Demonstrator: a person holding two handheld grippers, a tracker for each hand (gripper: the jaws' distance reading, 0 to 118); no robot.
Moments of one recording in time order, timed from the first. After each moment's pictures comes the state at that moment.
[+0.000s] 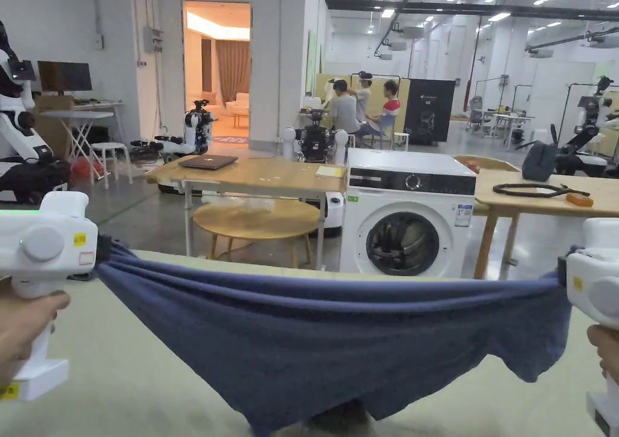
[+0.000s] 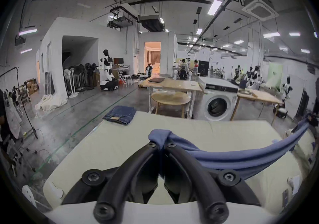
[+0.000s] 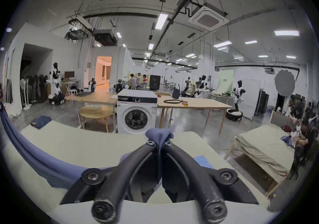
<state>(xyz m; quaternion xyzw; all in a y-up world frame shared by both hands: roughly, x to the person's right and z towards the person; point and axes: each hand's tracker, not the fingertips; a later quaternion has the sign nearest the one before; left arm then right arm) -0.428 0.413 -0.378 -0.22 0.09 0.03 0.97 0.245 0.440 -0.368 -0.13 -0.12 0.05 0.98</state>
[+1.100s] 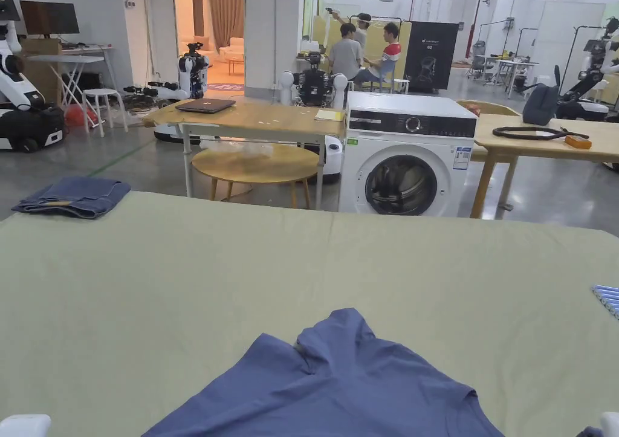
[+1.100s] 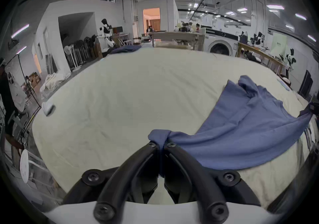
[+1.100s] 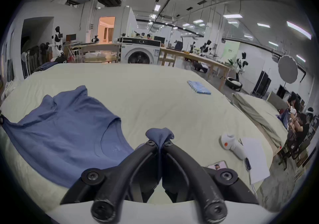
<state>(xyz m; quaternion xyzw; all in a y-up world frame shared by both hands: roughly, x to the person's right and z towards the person) -0.411 0.157 -0.158 -0.36 0.10 0.02 0.93 0.234 0.220 -0.173 -0.29 -0.12 0.06 0.95</state>
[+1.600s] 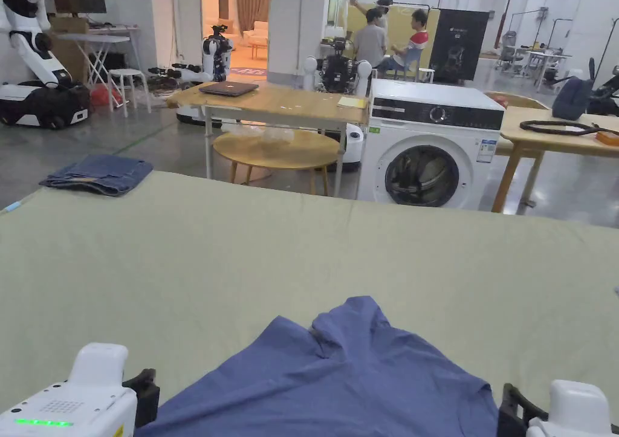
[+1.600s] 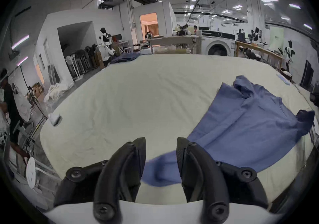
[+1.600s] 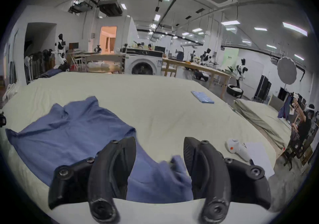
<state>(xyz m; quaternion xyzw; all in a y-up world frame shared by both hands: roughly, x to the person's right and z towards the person) -0.334 0.212 -0.165 -0.25 0.06 0.01 0.96 0.146 0.245 -0.172 -0.18 -0.04 0.02 0.98</state>
